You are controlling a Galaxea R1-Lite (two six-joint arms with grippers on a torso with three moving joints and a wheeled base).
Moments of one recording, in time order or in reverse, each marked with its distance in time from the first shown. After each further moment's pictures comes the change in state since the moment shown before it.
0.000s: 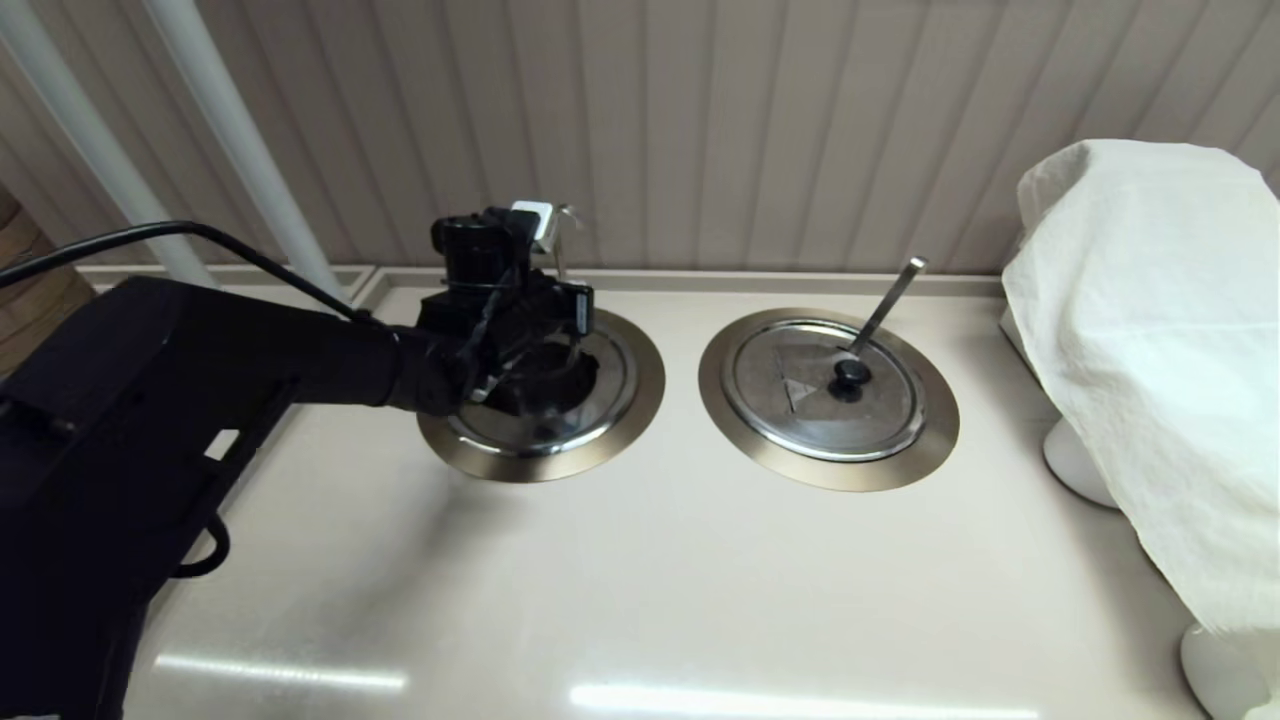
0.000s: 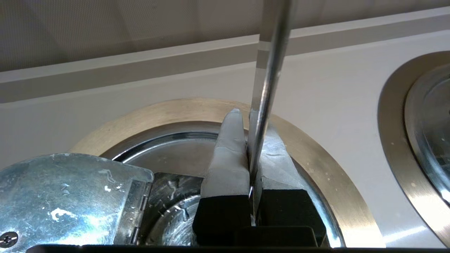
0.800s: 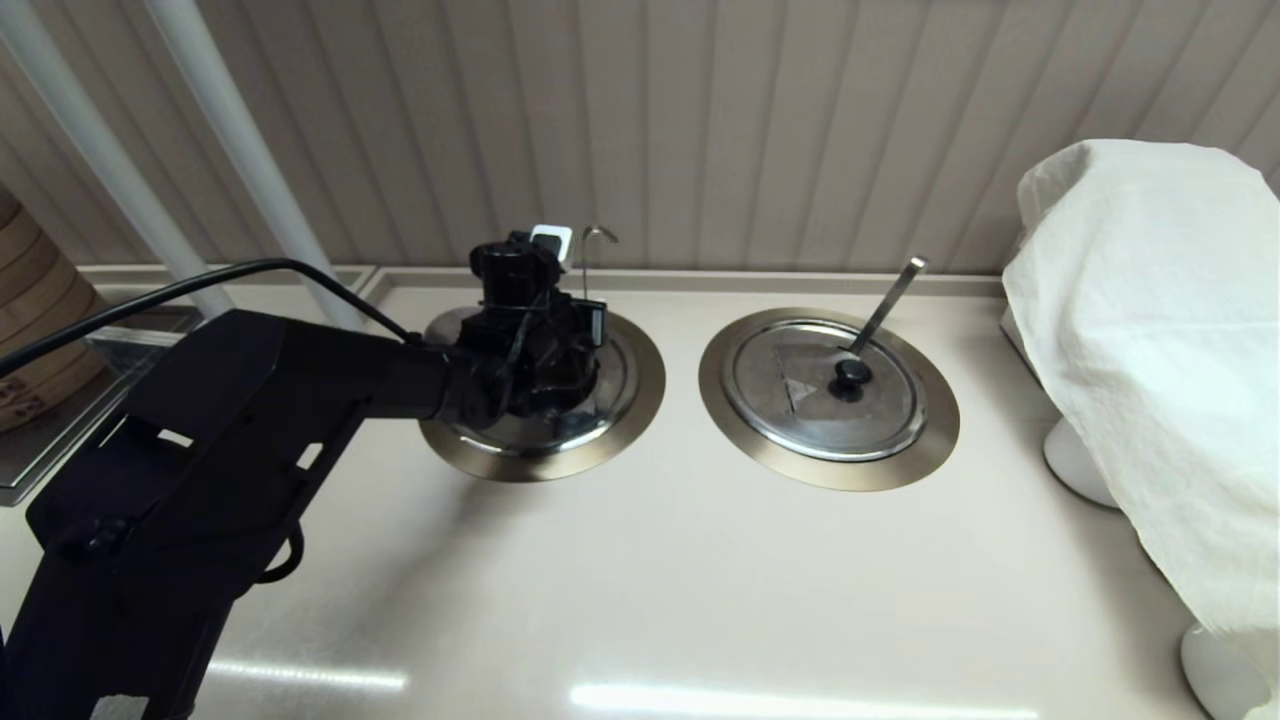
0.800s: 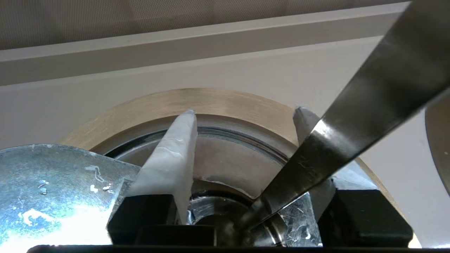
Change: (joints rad) left arm -0.023 0.121 -0.107 -0.008 0.106 0.000; right arm 0.000 0.000 0.000 0.000 0.000 0.000
